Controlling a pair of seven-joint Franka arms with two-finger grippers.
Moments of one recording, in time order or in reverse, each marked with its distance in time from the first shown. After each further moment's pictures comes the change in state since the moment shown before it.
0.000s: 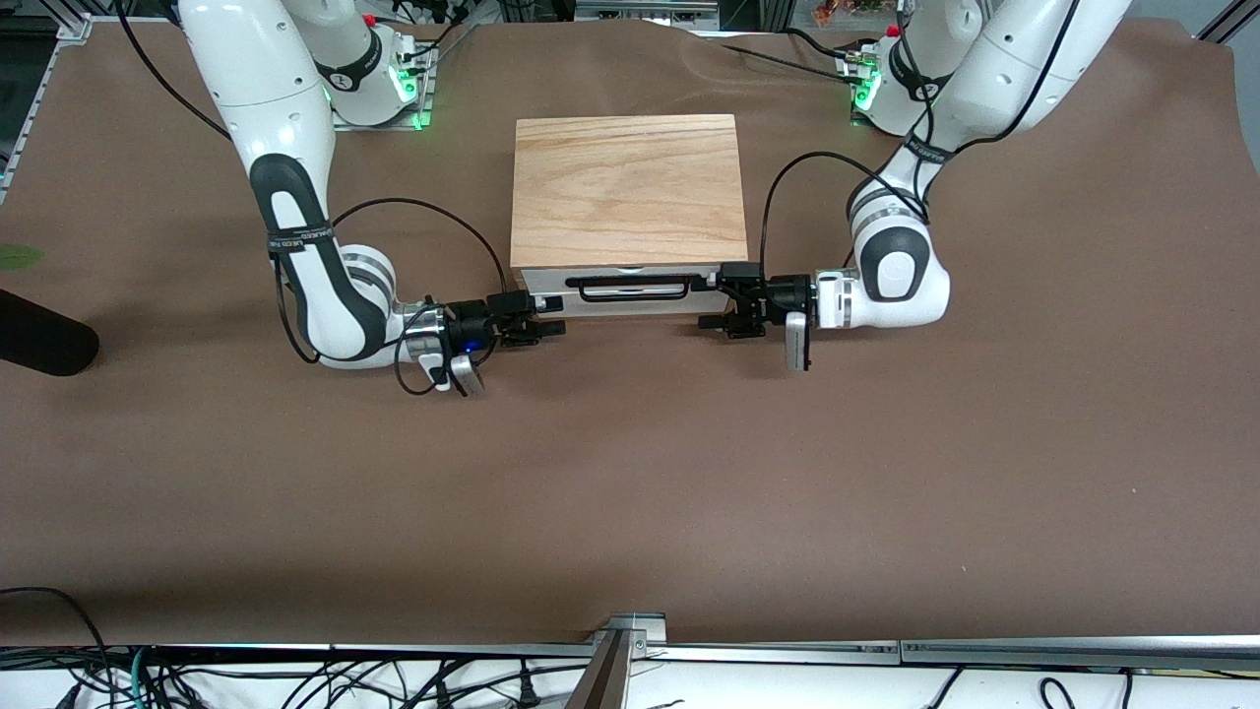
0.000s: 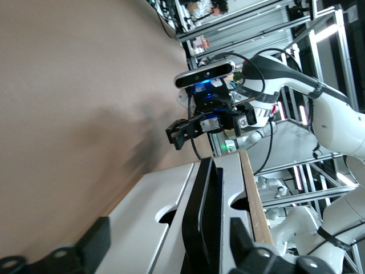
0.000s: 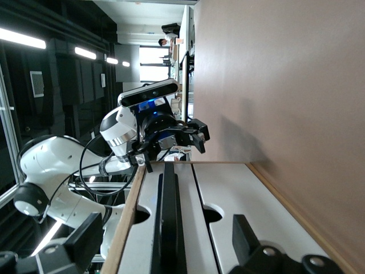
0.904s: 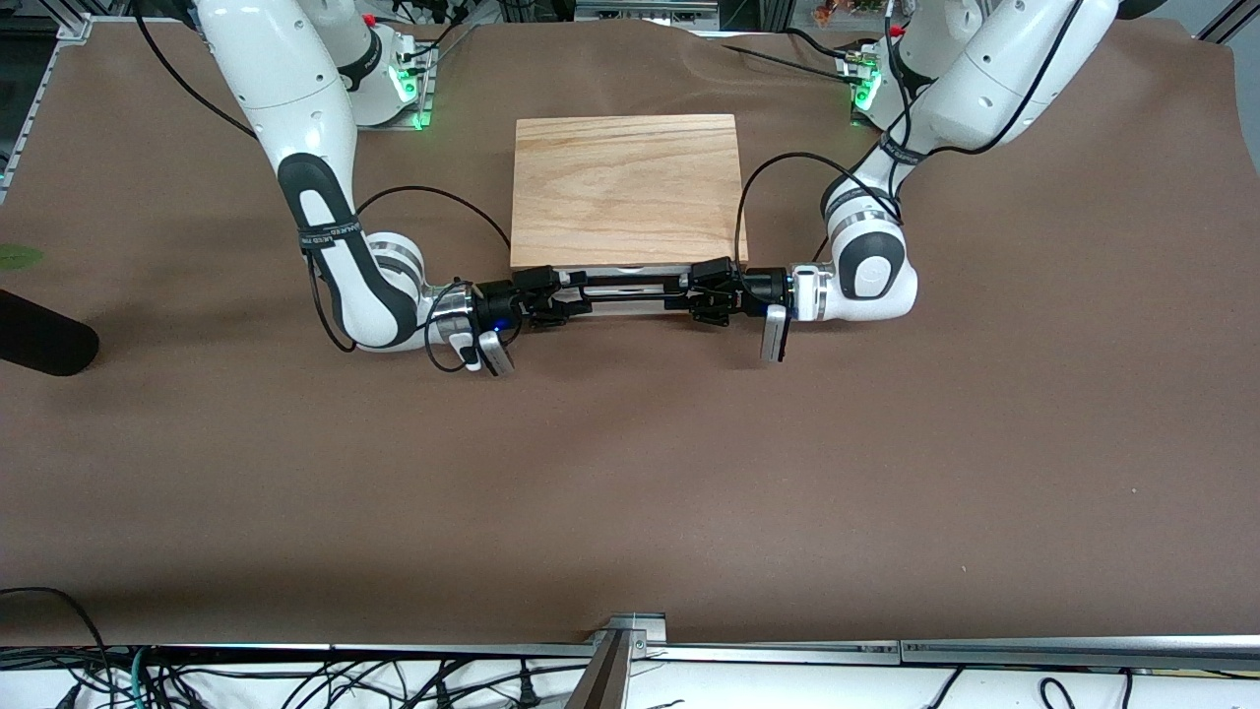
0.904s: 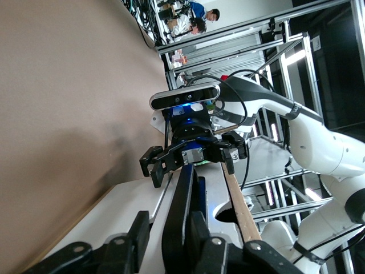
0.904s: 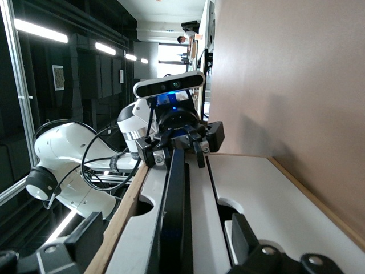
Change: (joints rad) left arm 0.007 0.057 -0.045 0.003 -0.122 -0.052 0.045; right arm 0.007 0.000 0.068 -0.040 0.075 0.000 -0.079
